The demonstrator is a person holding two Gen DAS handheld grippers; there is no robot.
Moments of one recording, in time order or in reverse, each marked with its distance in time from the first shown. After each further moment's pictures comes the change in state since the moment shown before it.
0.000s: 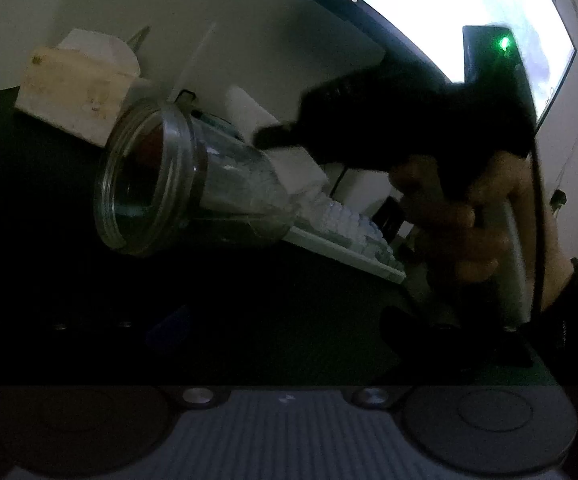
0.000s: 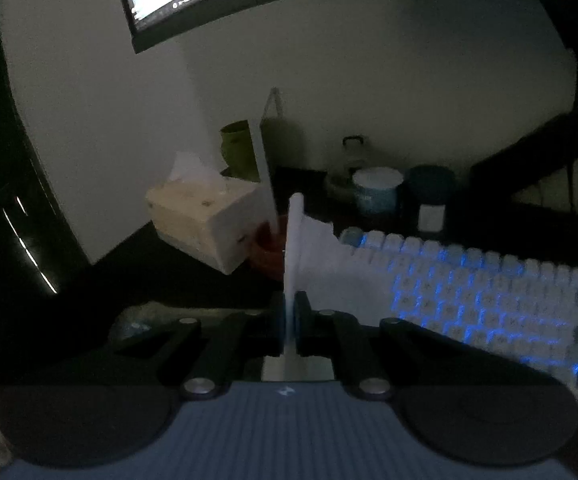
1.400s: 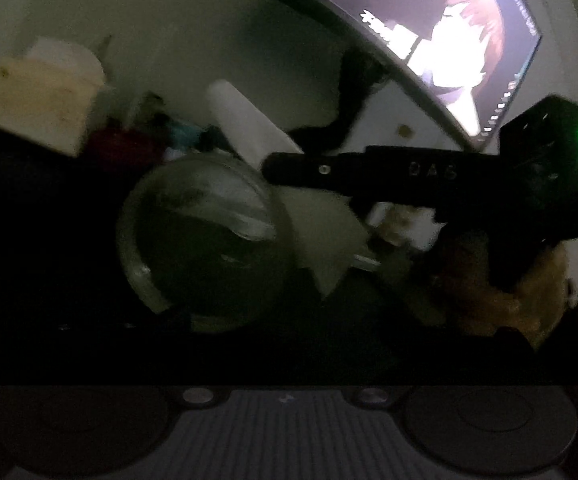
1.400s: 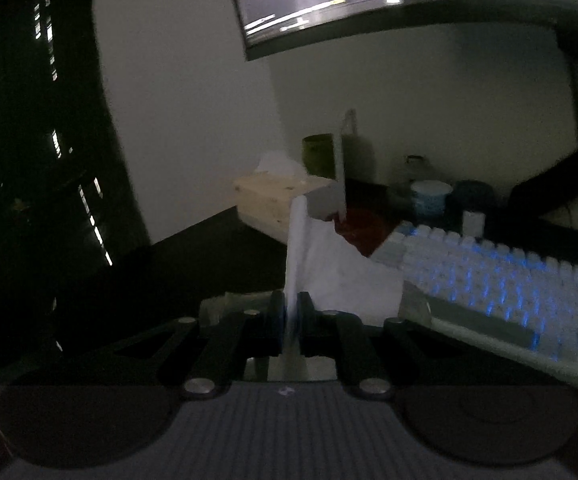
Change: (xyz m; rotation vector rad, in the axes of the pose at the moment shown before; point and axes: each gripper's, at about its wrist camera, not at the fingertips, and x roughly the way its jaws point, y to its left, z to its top) left arm -0.004 -0.002 -0.007 0.077 -0.007 -0.056; right arm -0.060 -0.011 -0.048 -0.165 -0.096 0.165
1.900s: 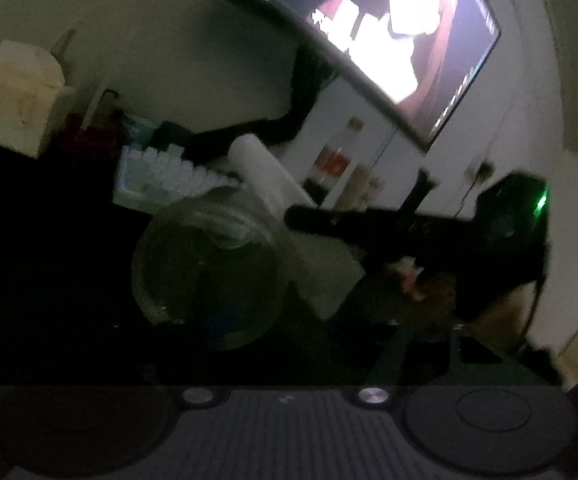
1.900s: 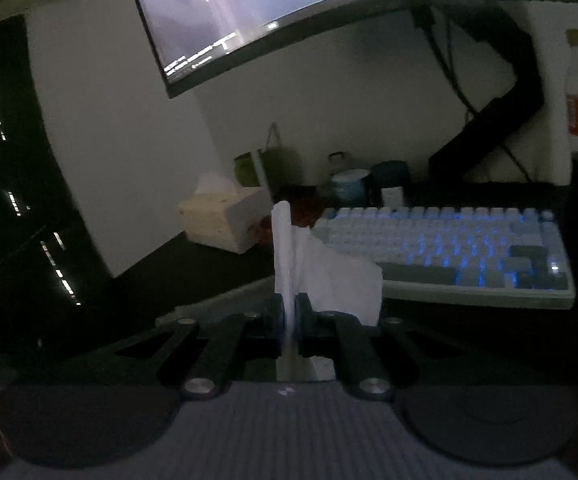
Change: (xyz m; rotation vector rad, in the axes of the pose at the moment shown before) left arm -0.012 -0.016 0.006 0.032 0.054 -0.133; right arm -0.054 -0.023 -0.039 0.220 -0.068 -0.121
